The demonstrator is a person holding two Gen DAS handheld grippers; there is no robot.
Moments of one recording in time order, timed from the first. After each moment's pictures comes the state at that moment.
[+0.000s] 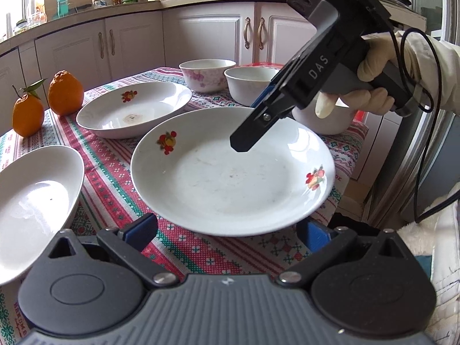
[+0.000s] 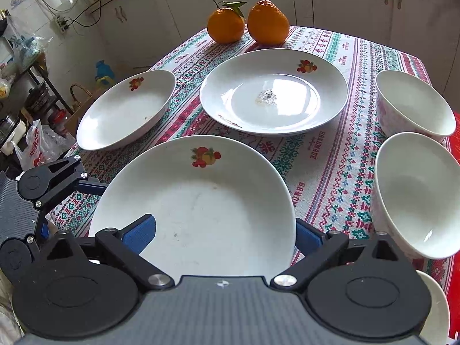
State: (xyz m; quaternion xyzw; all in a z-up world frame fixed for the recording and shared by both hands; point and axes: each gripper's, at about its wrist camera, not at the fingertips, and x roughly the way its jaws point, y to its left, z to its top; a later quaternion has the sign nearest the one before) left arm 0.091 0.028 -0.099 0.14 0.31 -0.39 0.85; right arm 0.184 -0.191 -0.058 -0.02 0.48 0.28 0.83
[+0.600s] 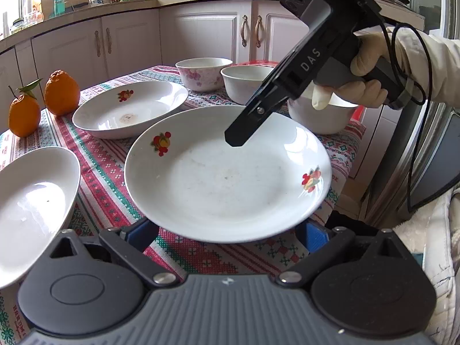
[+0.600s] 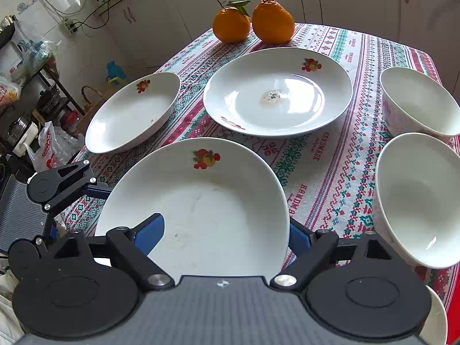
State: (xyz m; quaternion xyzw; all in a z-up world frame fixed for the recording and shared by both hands) left arm 0.092 0.026 -0.097 0.14 0.32 -0.40 0.85; right arm 0.190 -0.200 -0.056 0.00 0.49 0.31 0.82
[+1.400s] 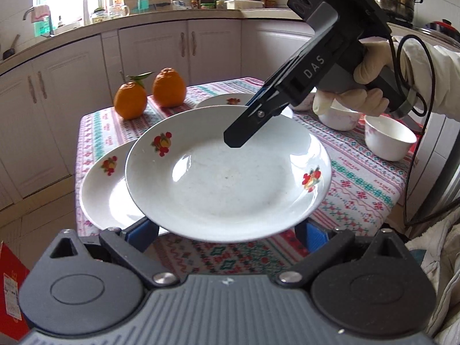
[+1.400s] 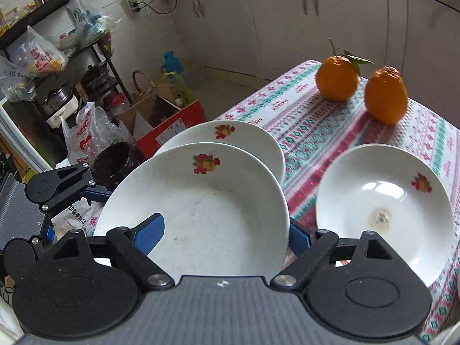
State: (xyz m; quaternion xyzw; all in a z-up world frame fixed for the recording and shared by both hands) left arm 0.093 0.131 -0.055 0.10 0.31 -0.26 0.91; right arm 0.244 -0.060 -0.014 -0.08 0.44 0.43 0.79
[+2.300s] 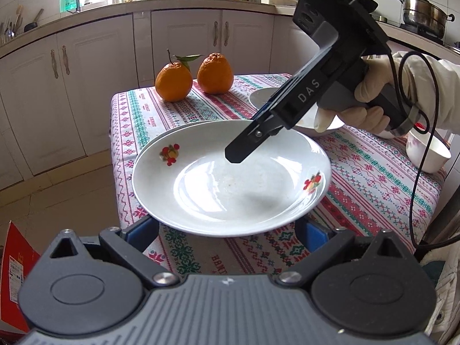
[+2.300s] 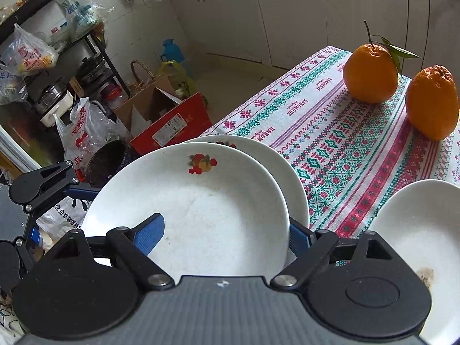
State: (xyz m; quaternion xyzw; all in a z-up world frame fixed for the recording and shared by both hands) left arm 0.138 0.179 -0.070 0.07 0.33 -0.23 0.91; right arm 0.304 0.004 -0.050 -0.08 0.47 0.42 0.77
